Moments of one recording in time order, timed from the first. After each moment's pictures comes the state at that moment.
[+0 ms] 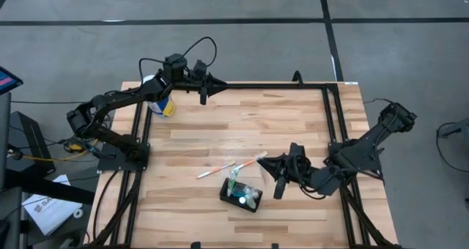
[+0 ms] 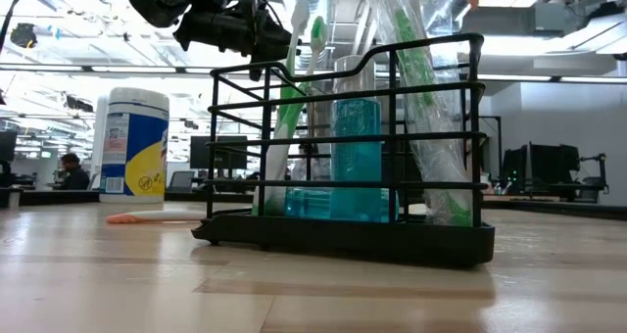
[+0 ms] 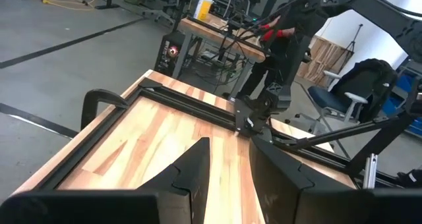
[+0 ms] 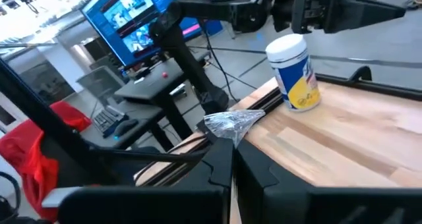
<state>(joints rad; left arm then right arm) 0.66 1.41 0.99 0.25 0.60 -0.24 0.67 1.39 1.22 -0.05 1.01 0.69</state>
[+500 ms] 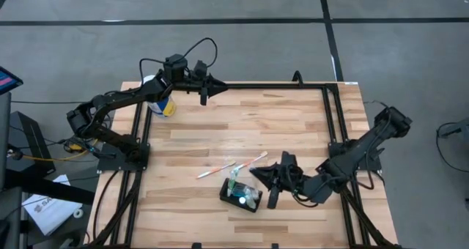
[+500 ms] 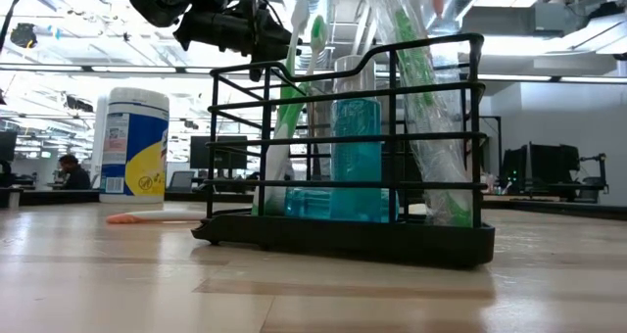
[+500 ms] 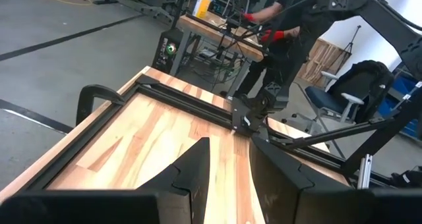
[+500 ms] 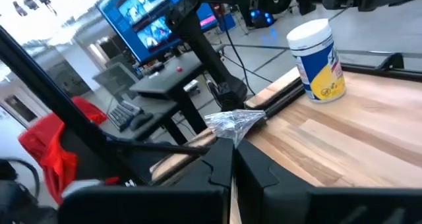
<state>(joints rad) 0.65 1.41 0.99 0.24 0.60 -0.26 0.67 1.49 1.22 0.08 0.97 0.68</state>
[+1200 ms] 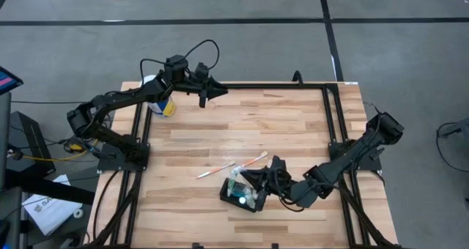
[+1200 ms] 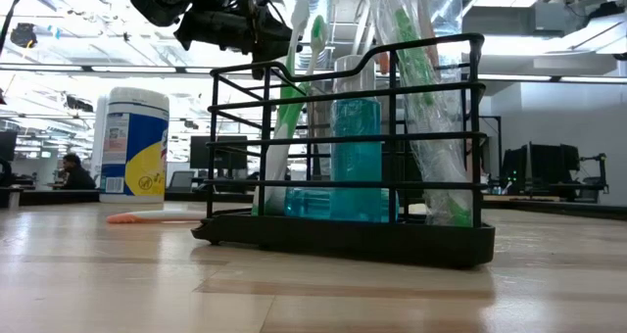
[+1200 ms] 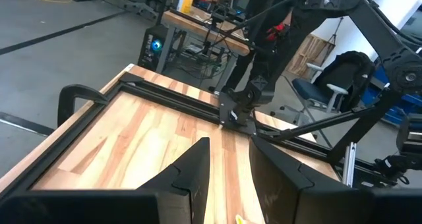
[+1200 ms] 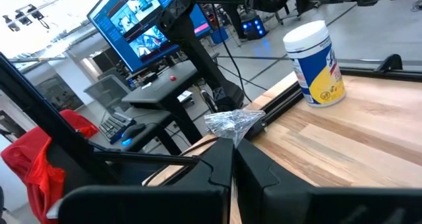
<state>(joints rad) 0.65 1.41 0.99 0.24 0.65 -0.24 0.64 1.61 1.22 0.26 1.00 0.65</state>
